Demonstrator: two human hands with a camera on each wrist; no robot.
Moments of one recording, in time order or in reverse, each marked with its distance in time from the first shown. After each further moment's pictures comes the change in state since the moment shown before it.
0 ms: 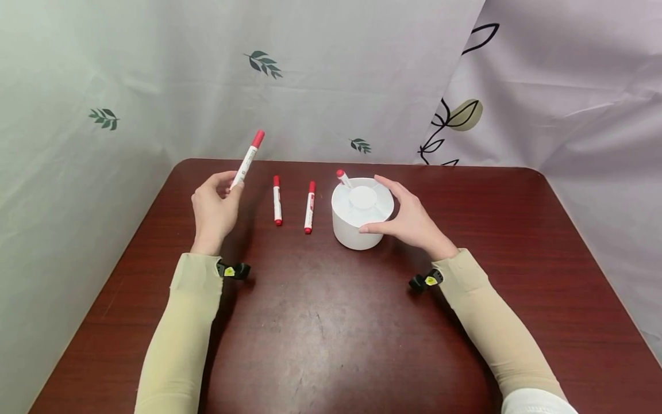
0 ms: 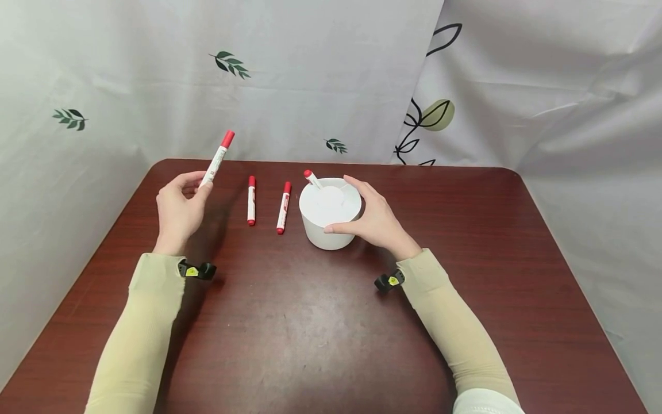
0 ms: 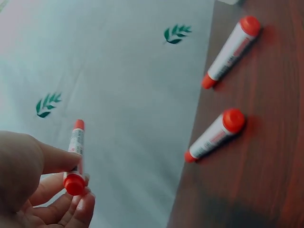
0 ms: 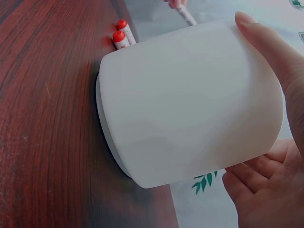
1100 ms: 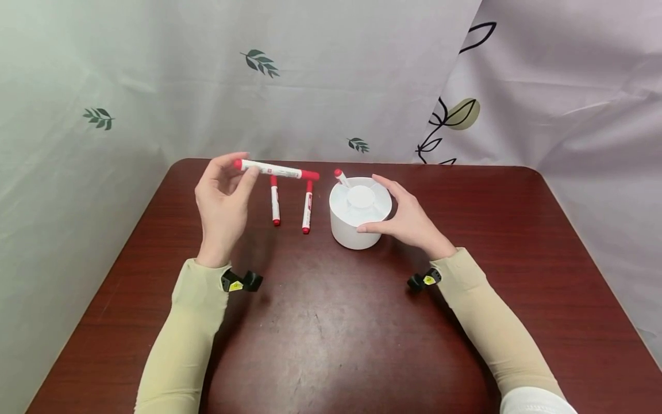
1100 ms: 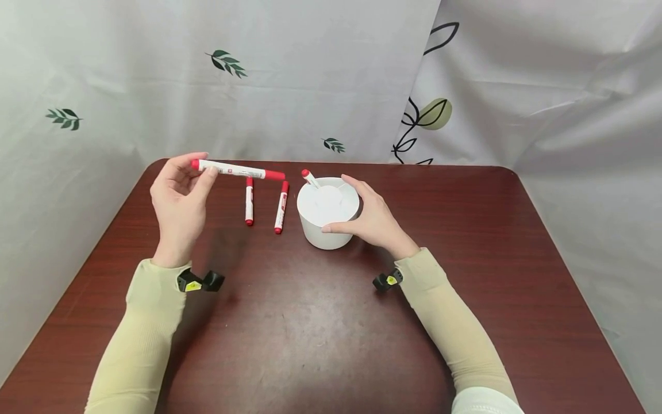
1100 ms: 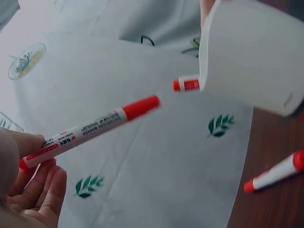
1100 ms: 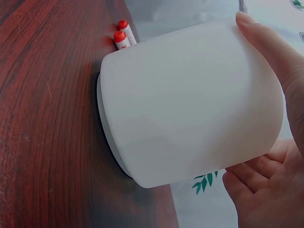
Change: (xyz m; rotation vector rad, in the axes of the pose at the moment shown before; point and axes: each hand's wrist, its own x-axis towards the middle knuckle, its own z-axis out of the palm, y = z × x) left_hand -0.025 0.069 0.003 -0.696 0.088 0.233; right_hand 0.001 0.001 0.000 -0.003 -0.001 0.013
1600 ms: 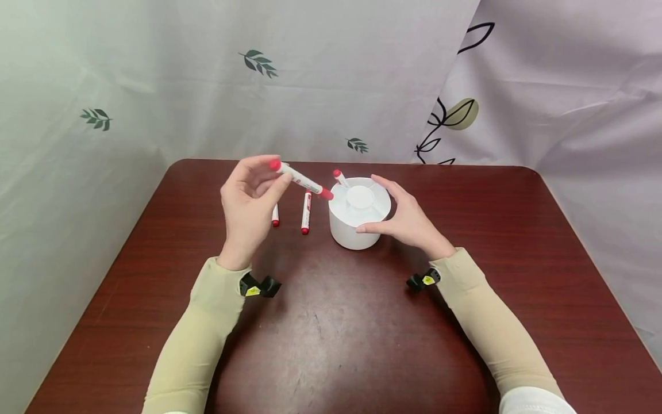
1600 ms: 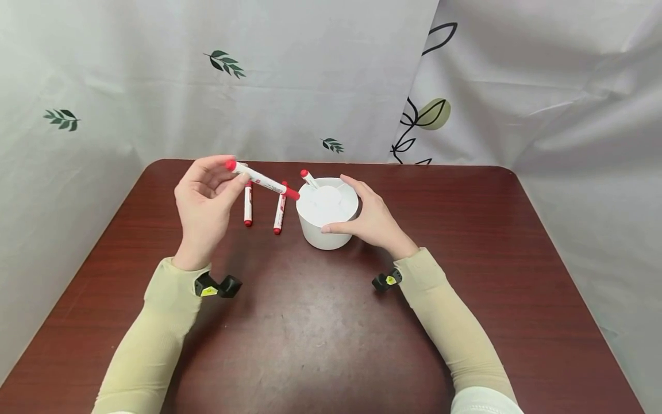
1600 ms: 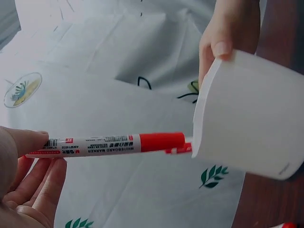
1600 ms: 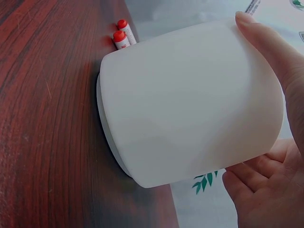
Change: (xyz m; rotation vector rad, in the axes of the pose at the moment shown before) left_hand -0.013 0.011 0.034 -0.160 -0.122 0.042; right_hand -0.001 -0.001 0.000 -0.005 -0.005 -0.010
